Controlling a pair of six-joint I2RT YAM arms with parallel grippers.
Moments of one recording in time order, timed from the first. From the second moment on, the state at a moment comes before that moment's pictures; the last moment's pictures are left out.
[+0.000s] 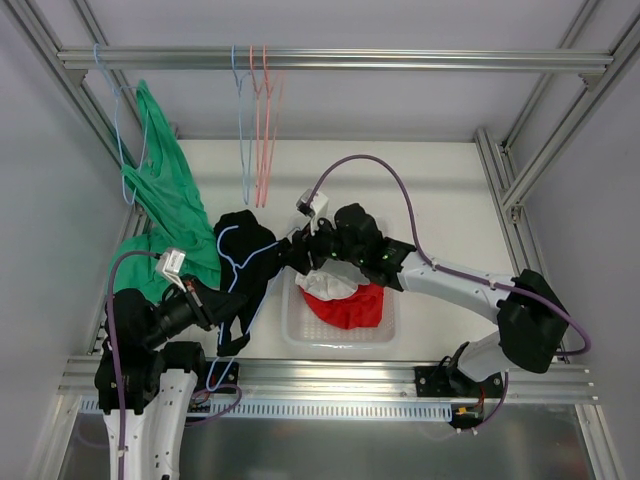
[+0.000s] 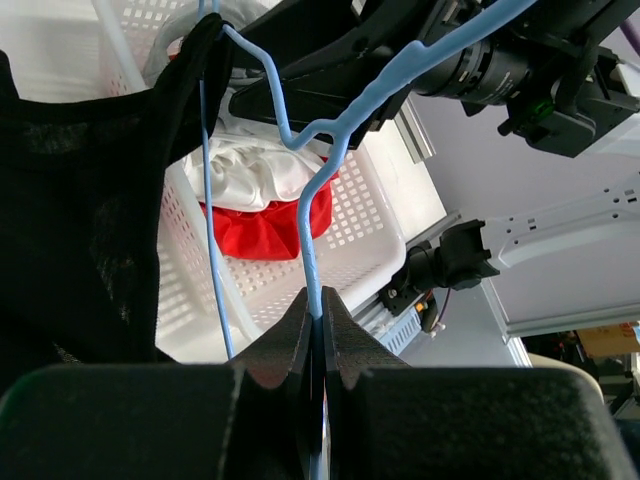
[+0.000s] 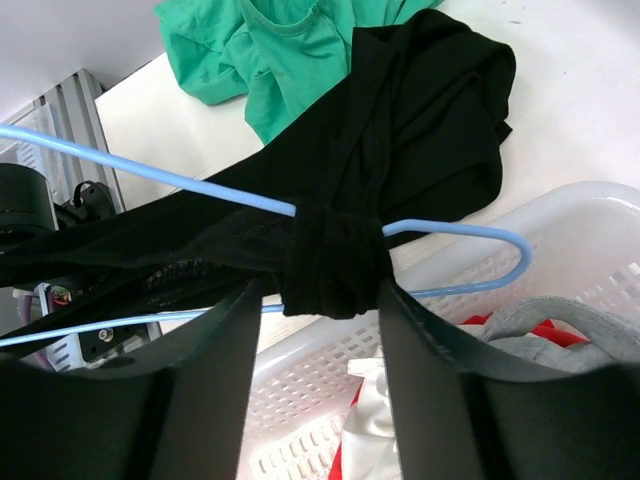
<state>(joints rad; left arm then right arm) 0.02 0.14 0.69 -0.81 0.80 -0.61 0.94 1.48 1.01 0.14 -0.26 0.20</state>
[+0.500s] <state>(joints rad) 0.02 0.16 0.72 -0.81 0.80 -0.61 0.95 1.53 1.08 0.13 -0.20 0.17</state>
